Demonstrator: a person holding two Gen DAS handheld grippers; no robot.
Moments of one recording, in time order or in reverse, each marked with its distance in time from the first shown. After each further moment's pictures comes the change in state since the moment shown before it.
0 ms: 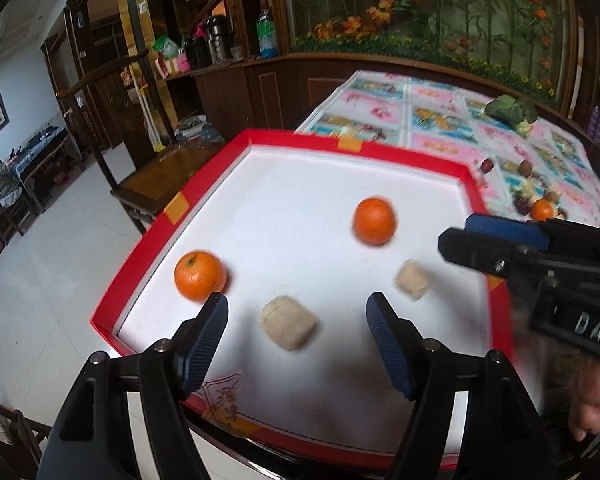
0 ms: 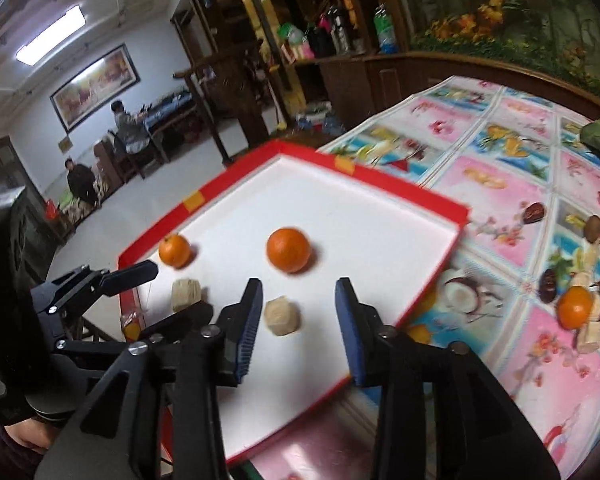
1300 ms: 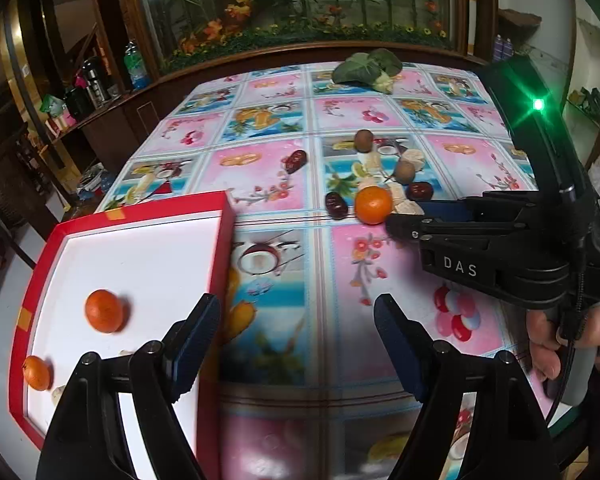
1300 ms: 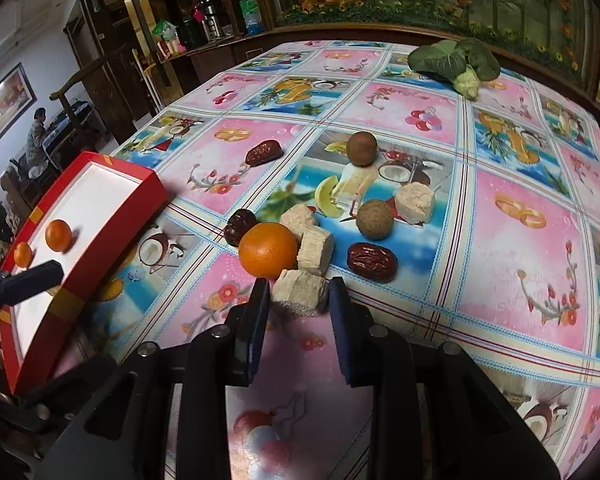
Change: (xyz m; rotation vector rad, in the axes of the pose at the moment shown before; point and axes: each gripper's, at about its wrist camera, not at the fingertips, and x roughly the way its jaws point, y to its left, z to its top) left arm 0.006 -0.170 0.026 0.306 0.035 -0.231; right arm -0.051 -0.164 -0.029 0.176 0.092 -0.341
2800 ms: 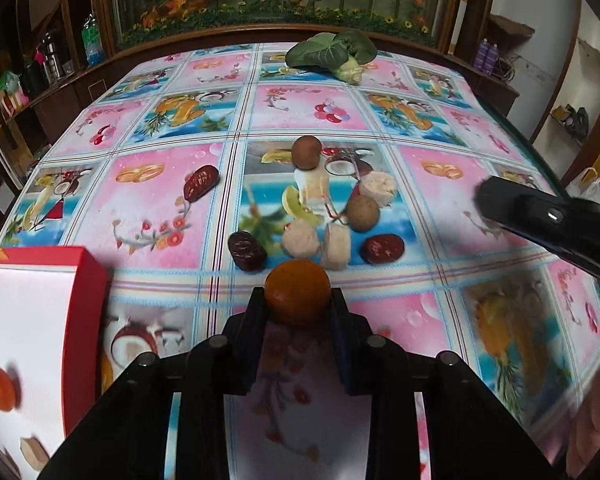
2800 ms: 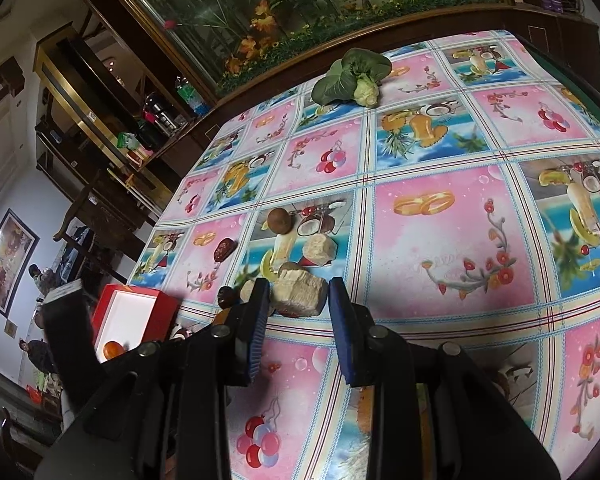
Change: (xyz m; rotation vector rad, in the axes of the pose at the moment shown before) left arm 0.070 -0.033 0.046 -0.044 0.056 -0.176; right arm -0.064 -0.078 0.003 0.417 -0.165 0.093
